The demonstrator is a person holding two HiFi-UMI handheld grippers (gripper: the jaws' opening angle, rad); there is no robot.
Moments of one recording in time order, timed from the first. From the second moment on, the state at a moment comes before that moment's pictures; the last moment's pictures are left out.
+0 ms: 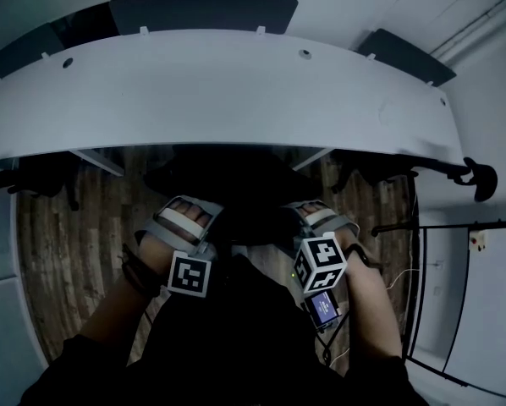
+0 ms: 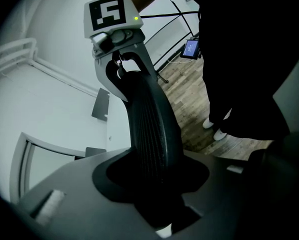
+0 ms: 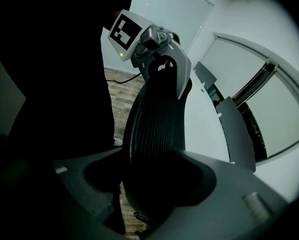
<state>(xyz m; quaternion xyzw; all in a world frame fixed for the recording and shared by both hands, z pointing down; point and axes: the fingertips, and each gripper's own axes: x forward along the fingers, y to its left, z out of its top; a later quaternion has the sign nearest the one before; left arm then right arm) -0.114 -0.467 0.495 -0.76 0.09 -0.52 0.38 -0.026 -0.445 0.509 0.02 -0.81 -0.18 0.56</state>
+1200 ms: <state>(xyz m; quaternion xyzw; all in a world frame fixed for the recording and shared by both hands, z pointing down) -0.064 -0.214 0.504 -0.72 0.13 -0.54 0.40 0.024 -0.192 0.505 0.03 -0.84 -0.22 0.50</state>
